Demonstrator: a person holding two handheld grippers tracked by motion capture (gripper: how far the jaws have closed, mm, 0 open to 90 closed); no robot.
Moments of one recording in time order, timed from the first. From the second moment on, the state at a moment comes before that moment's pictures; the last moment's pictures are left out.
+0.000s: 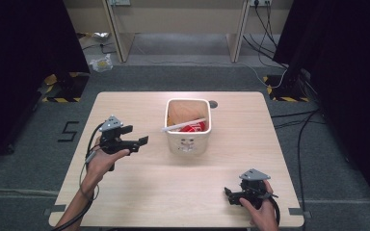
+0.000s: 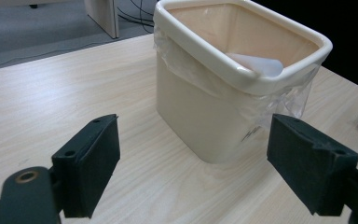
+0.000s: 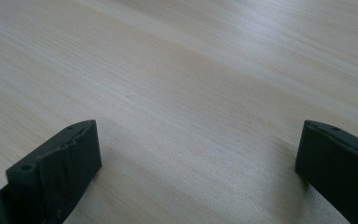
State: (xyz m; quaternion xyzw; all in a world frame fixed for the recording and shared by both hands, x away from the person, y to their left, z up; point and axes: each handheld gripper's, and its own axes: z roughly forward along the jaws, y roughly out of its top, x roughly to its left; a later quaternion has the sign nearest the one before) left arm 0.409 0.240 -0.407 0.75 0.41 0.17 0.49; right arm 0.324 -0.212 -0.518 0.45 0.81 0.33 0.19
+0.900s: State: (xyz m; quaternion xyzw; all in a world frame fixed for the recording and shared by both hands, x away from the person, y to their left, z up) left arm 0.380 0.243 -0.445 0.76 0.39 0.19 0.48; right arm 0.324 -0.211 -0.518 0.45 0.81 0.33 0.19
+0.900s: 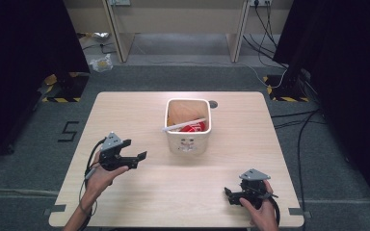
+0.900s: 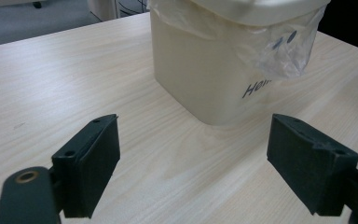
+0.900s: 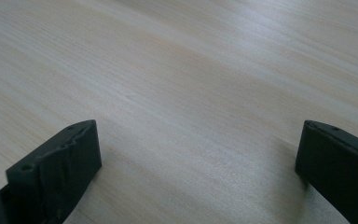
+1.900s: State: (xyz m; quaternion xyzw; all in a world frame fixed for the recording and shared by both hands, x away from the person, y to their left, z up) left arm 0.367 0.230 -0.492 0.79 0.38 0.18 0.45; right arm 0.324 -0.212 -0.518 0.45 0.81 0.32 0.19
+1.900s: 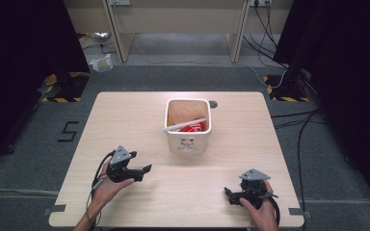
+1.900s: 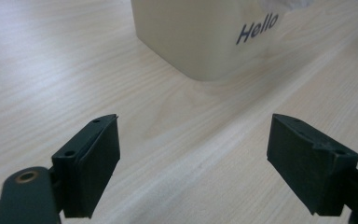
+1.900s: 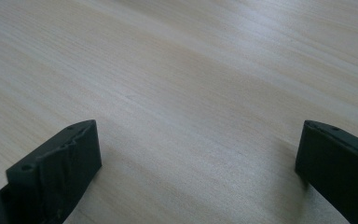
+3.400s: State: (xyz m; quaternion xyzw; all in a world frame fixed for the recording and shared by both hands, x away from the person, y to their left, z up) left arm 0.338 0.229 -0.522 0.84 0.37 0.16 0.37; right arm 0.324 -0.211 -0.518 0.45 0.81 0.32 0.19
